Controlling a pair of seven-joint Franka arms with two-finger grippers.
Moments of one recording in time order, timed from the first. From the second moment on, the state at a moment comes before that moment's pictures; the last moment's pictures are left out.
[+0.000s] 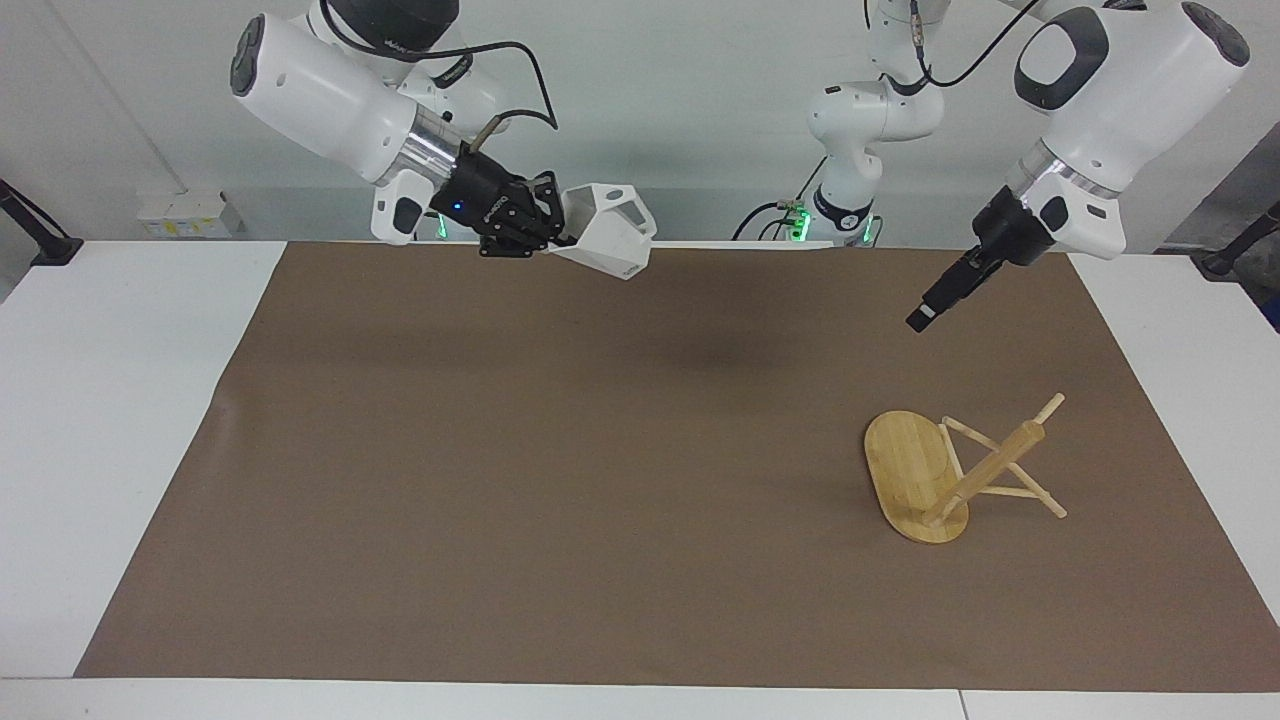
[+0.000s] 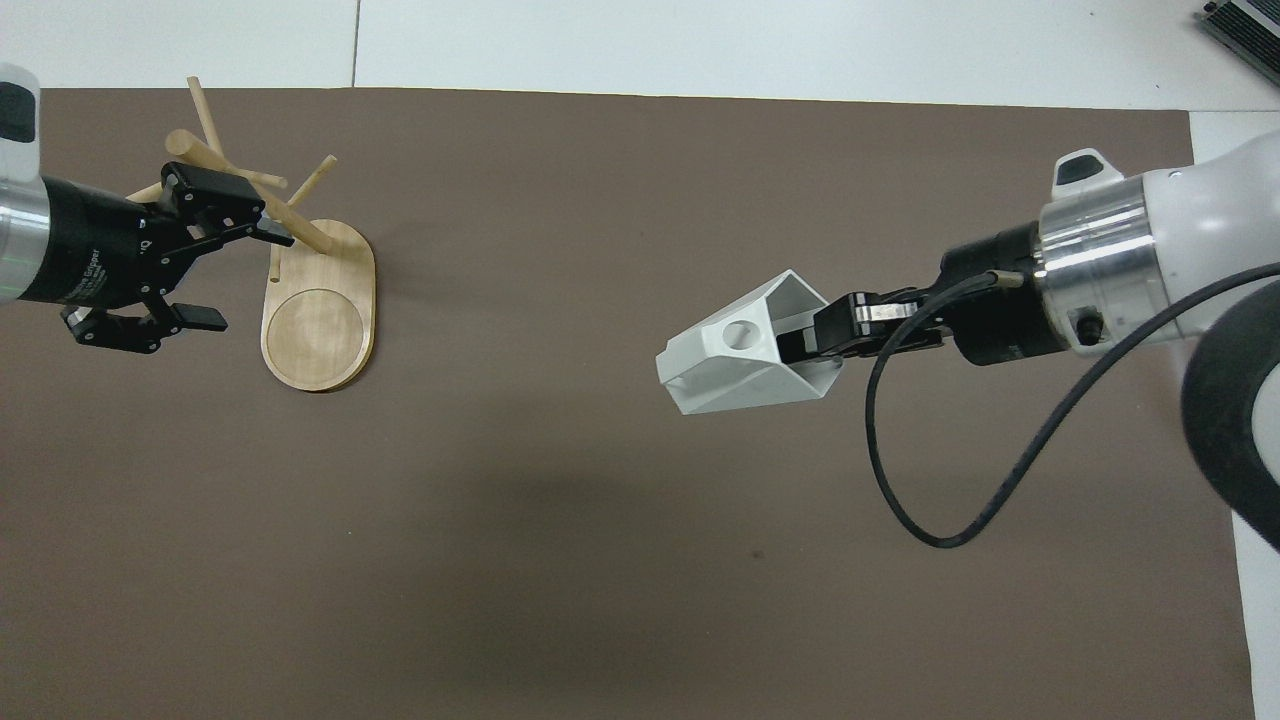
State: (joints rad) left arm 0.00 0.01 -0.12 -1.66 -0.36 1.79 -0.84; right arm -0.04 0.01 0.24 -1.68 0.81 1.69 -0.01
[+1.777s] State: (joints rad) left arm -0.11 0.00 -0.13 -1.67 -0.58 1.64 -1.66; right arm 0.32 0.10 0.24 -1.75 0.98 2.27 0.36
